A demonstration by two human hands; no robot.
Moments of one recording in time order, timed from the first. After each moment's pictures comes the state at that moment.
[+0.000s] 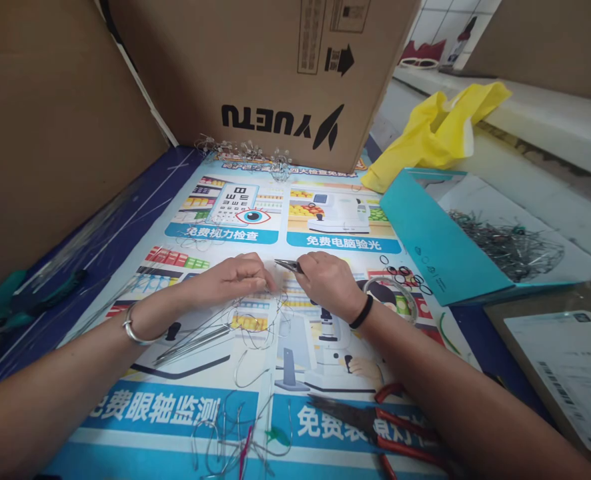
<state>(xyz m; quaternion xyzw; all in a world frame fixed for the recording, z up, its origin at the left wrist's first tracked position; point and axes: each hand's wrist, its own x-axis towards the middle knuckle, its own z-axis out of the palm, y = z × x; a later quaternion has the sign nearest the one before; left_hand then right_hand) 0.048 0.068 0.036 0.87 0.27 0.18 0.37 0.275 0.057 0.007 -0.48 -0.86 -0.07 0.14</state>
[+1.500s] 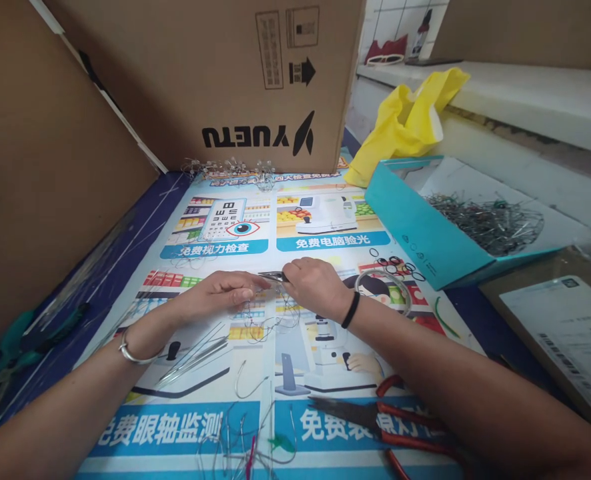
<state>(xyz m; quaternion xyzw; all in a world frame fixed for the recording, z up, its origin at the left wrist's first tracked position) 0.040 0.070 0.033 0.82 0.30 0.14 0.47 0.271 0.055 -0.001 -0.45 -0.87 -0.09 0.15</state>
